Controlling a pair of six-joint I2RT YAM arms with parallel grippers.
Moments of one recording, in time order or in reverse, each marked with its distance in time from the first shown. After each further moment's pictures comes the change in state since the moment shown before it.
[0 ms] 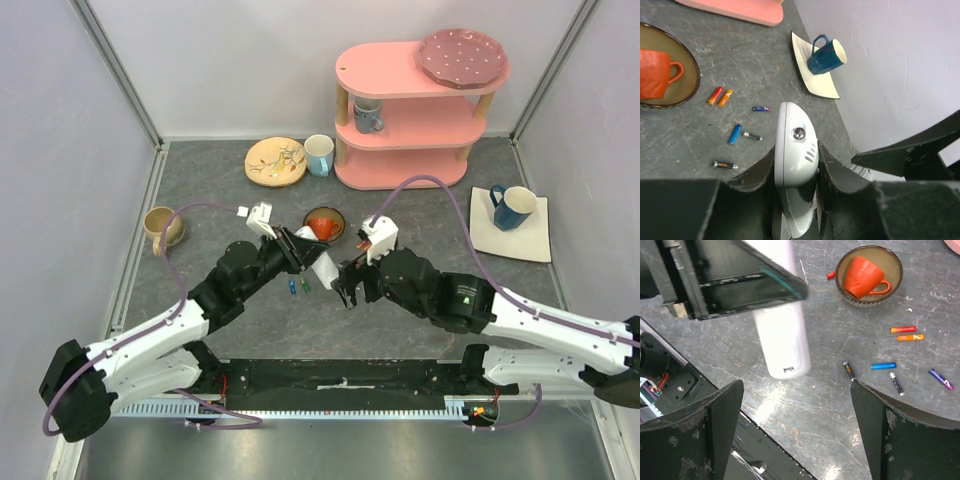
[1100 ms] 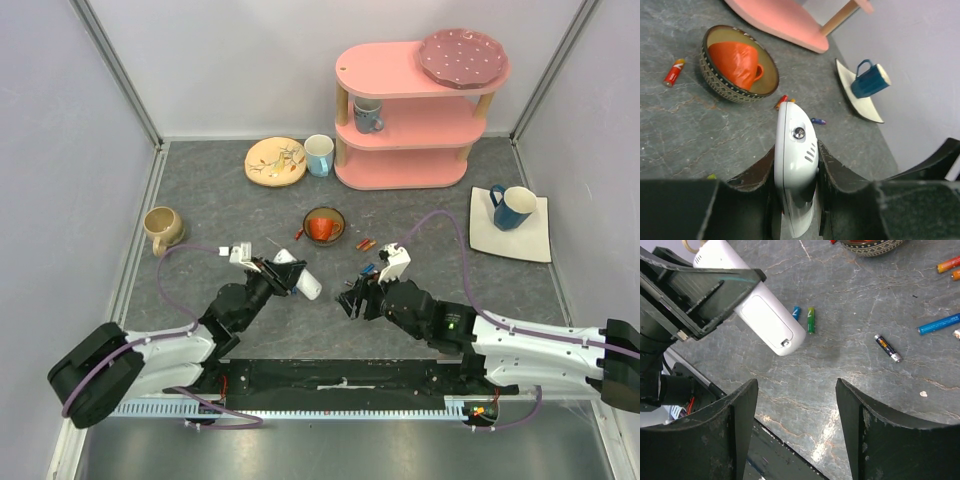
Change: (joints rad) left arm 0.004 0.040 -0.509 0.703 -0.209 0.105; right arm 0.000 -0.100 -0.493 0.488 0.019 0.344
